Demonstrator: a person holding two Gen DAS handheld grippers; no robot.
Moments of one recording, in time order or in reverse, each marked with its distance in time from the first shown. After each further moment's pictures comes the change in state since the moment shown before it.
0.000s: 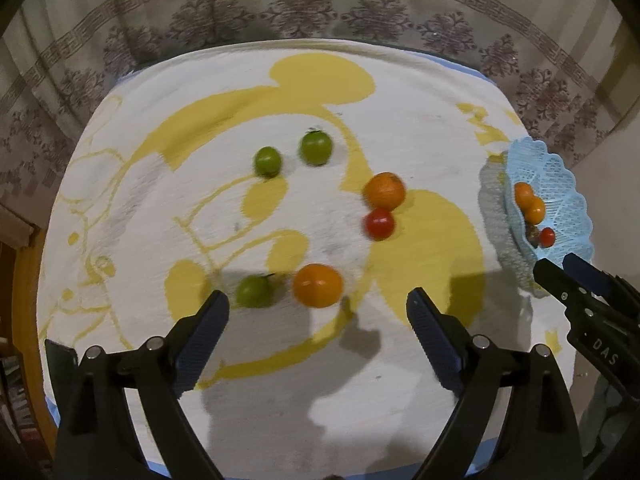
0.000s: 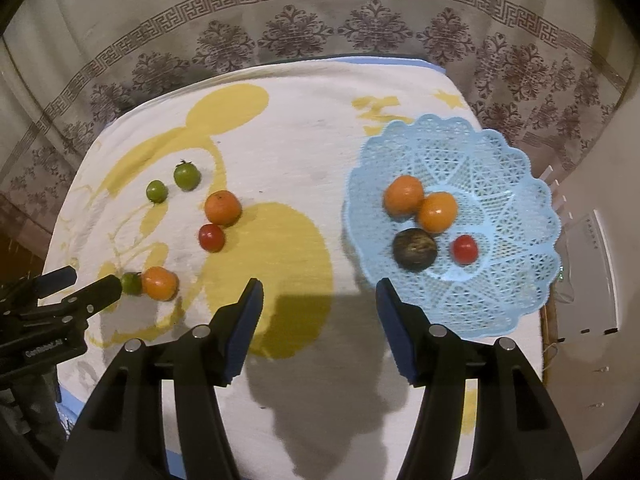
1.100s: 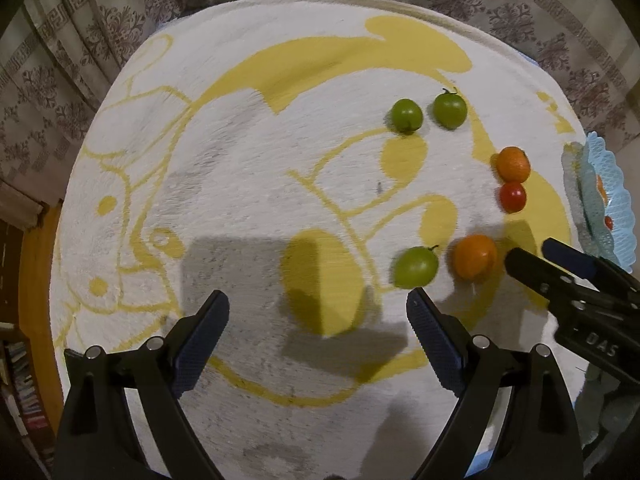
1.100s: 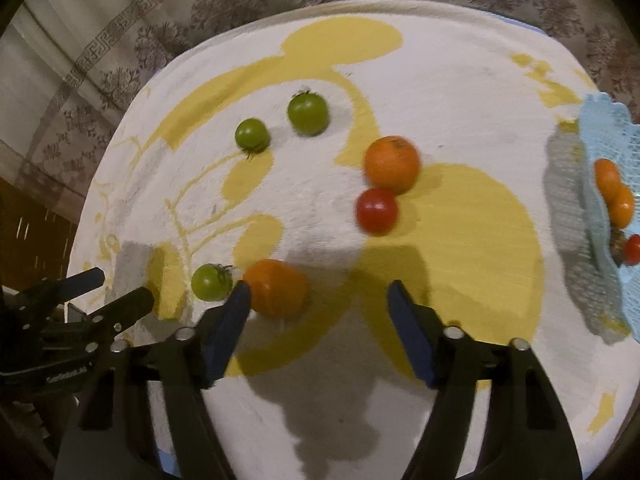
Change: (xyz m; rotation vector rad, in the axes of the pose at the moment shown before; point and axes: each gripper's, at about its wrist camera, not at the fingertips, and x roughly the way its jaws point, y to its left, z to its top) left arm 0.041 0.113 -0.014 -0.025 0.090 0.034; right arm 0.093 0.124 0.000 -0.053 0.149 0.180
